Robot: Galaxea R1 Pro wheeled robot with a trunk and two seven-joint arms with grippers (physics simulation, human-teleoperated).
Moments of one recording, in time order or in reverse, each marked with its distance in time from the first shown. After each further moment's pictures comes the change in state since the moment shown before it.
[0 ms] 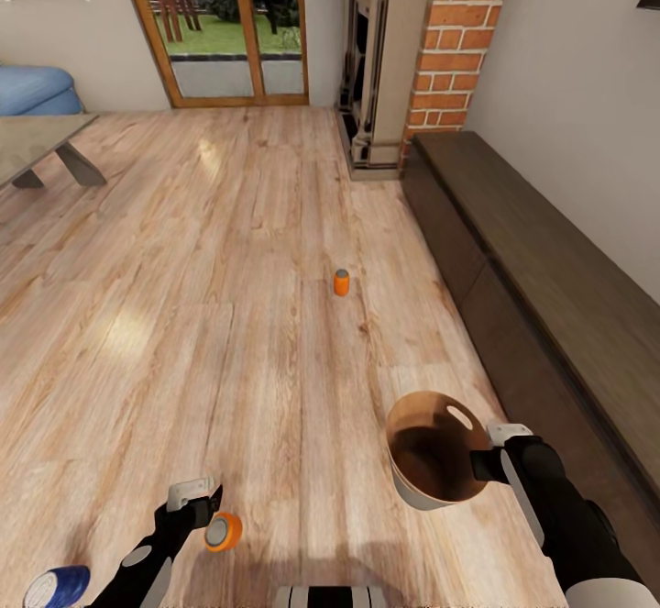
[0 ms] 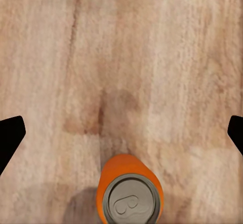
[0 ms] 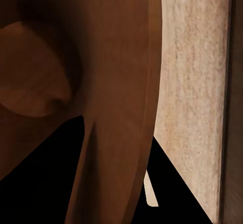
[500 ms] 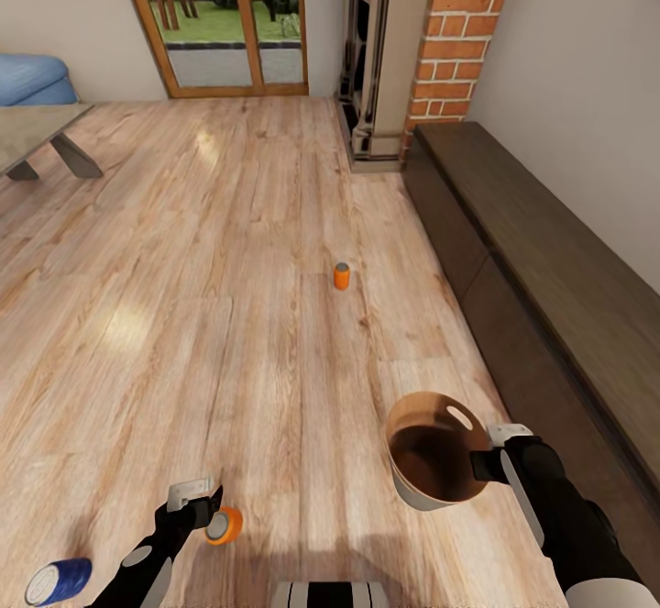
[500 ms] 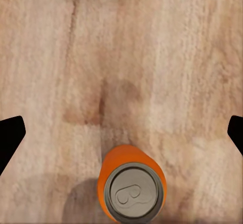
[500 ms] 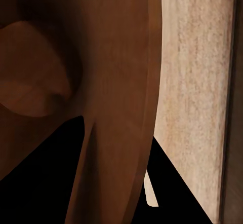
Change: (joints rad) left arm 0.000 0.000 0.000 0.001 0.000 0.000 0.000; right arm 0.001 0.000 0.000 0.001 0.000 0.000 0.000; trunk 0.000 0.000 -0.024
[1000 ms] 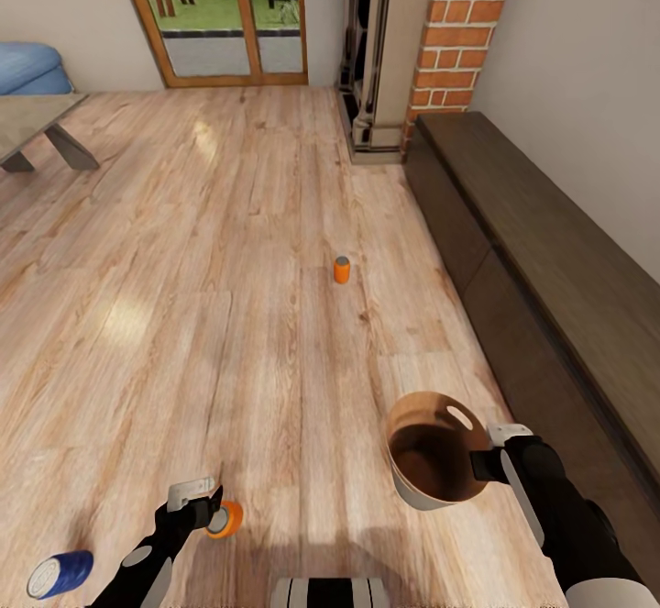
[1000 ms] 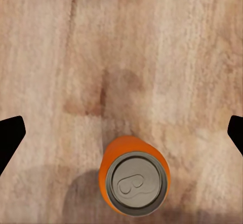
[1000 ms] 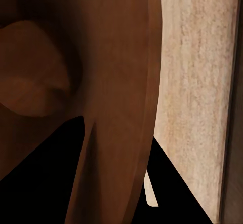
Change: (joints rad) left arm 0.000 0.000 0.000 0.000 0.000 0.000 -0.001; right arm -0.001 0.000 -0.001 0.000 0.000 0.000 0.000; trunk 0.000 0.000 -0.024
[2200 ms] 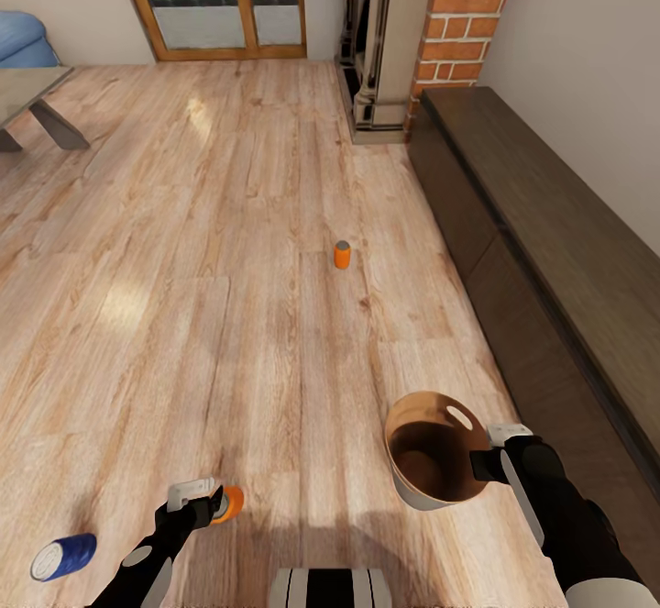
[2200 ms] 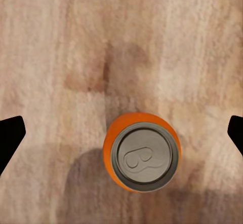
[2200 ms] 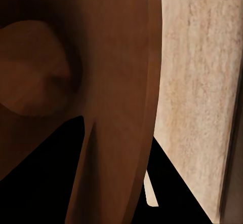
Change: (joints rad) left arm 0.000 0.000 0.000 0.000 0.000 0.000 0.000; right arm 0.000 0.000 0.001 0.000 0.000 0.000 0.000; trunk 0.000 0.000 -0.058
